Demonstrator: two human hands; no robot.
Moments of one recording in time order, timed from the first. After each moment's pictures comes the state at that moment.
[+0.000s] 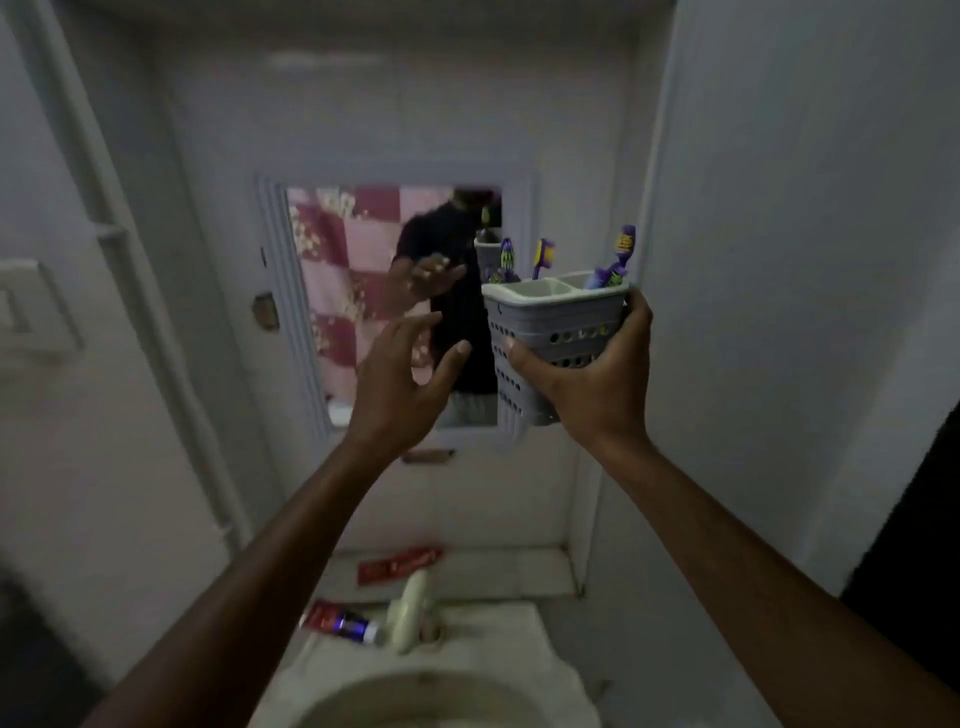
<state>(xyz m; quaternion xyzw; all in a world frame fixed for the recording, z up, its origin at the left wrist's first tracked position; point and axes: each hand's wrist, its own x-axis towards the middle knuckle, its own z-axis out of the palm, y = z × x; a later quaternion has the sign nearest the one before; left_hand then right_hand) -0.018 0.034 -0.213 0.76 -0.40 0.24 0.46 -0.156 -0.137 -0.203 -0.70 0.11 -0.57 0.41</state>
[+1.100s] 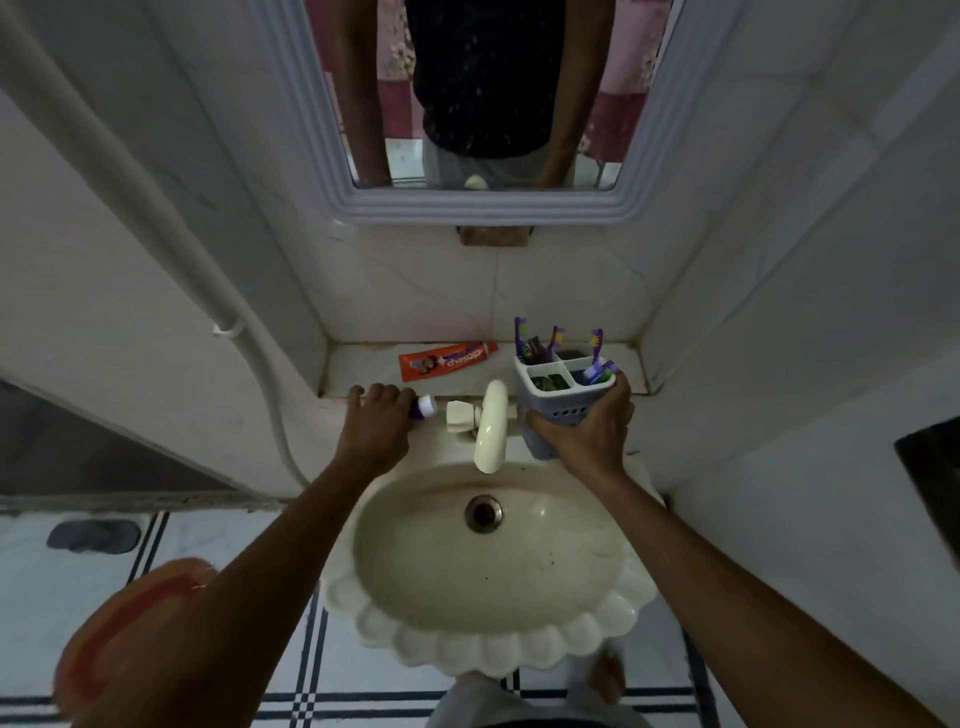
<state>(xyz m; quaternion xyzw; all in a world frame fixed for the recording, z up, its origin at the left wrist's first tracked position) 0.104 0.165 -0.644 0.93 -0.37 -0.03 0.01 -0.102 -0.069 -0.589 -0.76 0.41 -0.21 0.46</state>
